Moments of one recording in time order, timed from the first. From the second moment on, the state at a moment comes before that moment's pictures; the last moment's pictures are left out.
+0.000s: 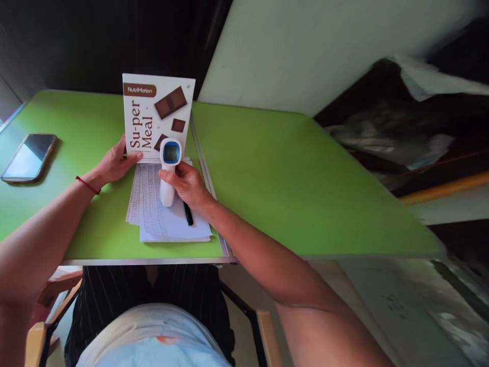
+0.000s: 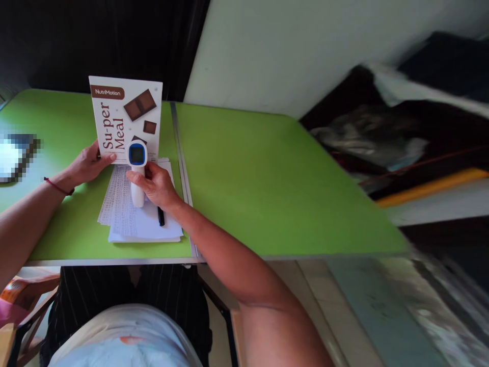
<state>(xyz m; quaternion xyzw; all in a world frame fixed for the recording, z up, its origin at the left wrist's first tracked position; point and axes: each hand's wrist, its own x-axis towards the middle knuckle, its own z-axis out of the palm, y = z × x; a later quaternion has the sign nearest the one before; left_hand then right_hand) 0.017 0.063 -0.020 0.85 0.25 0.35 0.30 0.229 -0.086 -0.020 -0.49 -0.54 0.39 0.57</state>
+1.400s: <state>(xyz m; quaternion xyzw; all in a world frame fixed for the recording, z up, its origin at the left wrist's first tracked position) 0.017 0.061 -0.018 0.83 0.25 0.35 0.35 0.229 -0.087 -0.015 -0.50 -0.52 0.39 0.57</state>
